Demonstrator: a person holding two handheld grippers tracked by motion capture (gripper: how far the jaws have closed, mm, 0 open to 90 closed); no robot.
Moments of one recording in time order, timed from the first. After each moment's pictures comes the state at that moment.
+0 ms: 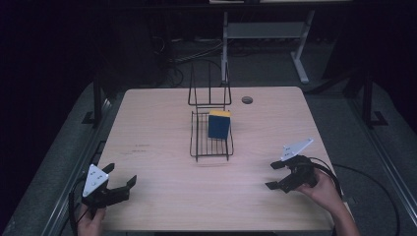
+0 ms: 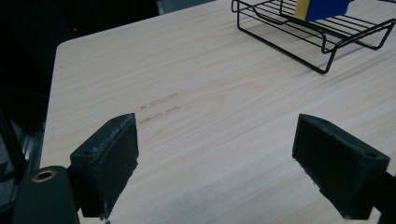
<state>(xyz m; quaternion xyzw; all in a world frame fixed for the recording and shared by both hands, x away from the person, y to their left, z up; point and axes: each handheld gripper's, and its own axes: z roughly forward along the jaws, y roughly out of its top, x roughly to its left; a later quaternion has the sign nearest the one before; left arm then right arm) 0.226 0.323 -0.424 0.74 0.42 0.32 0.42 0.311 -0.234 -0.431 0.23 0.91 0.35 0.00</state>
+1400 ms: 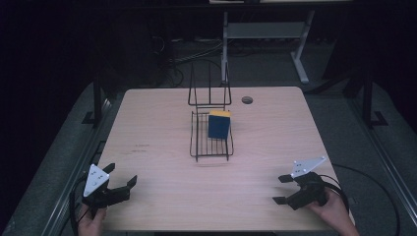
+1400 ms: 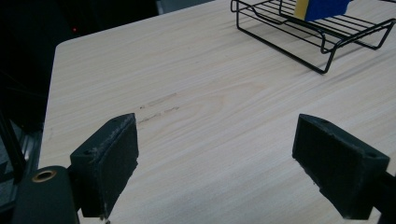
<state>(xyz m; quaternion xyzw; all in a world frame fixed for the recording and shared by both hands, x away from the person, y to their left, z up) 0.226 0.322 -0.424 0.74 0.42 0.32 0.42 0.269 -0.254 -0.448 0.25 0.89 0.37 0.01</state>
